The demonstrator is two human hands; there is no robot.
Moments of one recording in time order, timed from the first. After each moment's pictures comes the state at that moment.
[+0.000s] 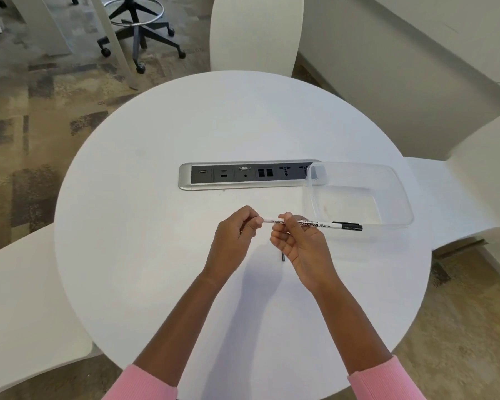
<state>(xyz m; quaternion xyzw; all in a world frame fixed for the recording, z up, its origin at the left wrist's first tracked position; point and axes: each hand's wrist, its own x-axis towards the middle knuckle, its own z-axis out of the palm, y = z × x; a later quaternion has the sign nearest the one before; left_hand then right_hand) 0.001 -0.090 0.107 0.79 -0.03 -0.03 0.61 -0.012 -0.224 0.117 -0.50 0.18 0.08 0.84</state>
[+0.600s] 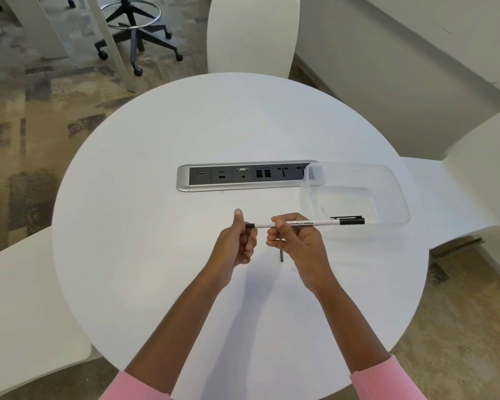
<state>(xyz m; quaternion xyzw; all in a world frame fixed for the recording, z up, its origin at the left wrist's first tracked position) -0.002 -0.091 0.111 0.62 0.14 -0.24 0.73 -0.015 -0.226 0.117 -0.63 0.07 0.06 0.77</state>
